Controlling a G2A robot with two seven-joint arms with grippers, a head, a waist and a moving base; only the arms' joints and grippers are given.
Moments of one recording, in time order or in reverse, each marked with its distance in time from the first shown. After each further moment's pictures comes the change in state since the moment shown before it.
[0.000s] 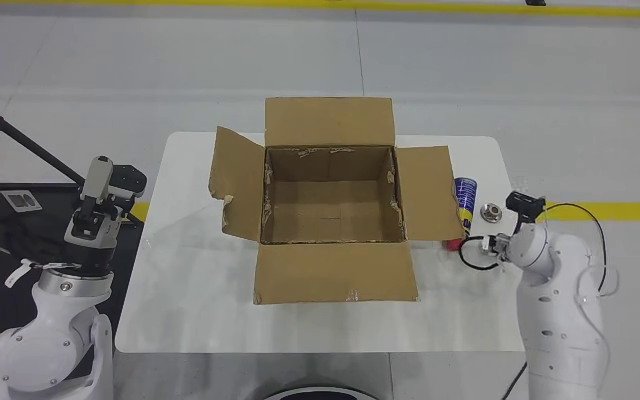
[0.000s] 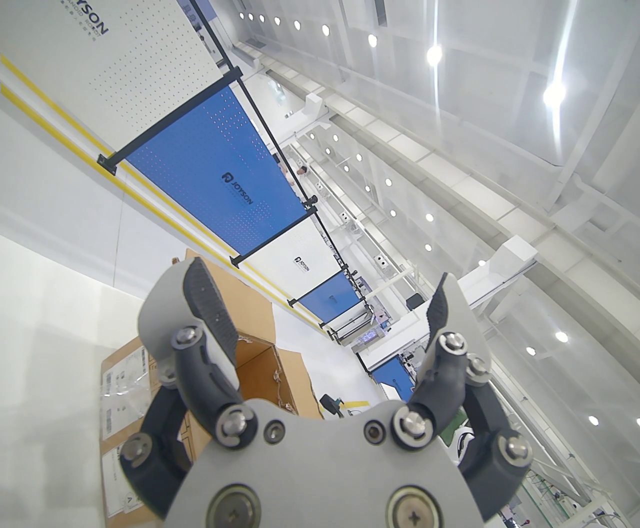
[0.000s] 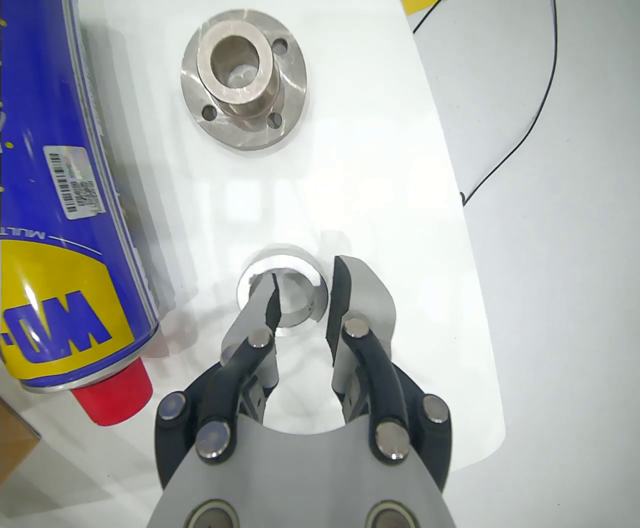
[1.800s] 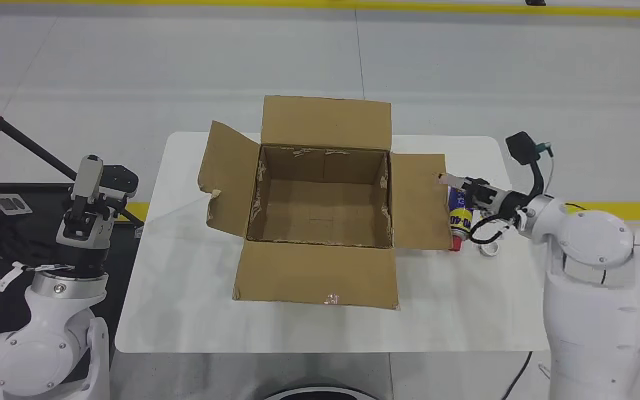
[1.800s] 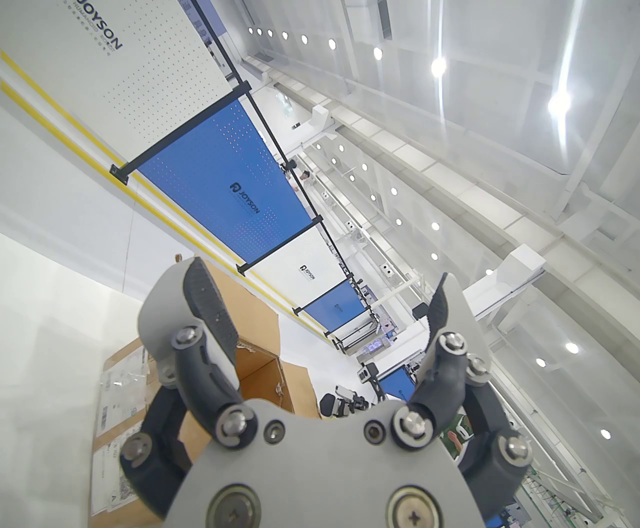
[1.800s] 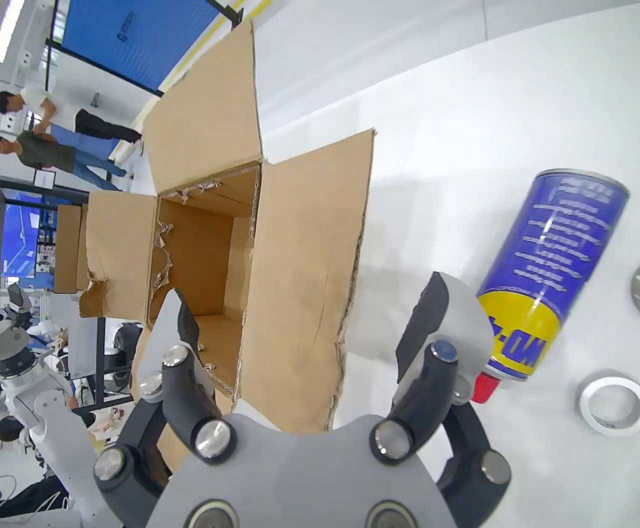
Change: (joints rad) left arm 0.016 0.004 -0.012 -0.017 0.006 0.020 0.037; right arm 0.033 0.051 0.063 -0.221 0.879 -0.186 -0.100
